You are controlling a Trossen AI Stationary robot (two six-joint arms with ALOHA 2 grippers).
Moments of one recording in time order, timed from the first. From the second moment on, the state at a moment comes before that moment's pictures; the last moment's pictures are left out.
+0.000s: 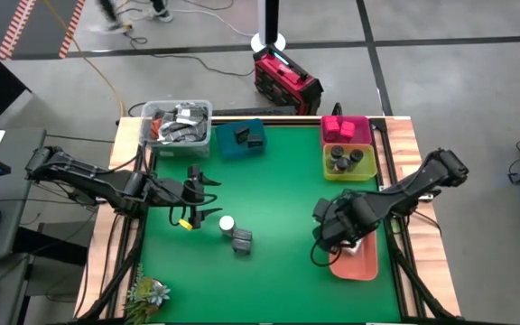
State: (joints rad) left arm -0.23 0.94 0.68 -0.22 -0.40 0.05; right arm 0.46 1.54 1.37 -1.36 0.27 0.95
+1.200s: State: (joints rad) left arm -0.17 0.94 0.69 -0.03 -0.47 0.46; right arm 0.64 1.54 1.20 -1.36 -0.03 0.27
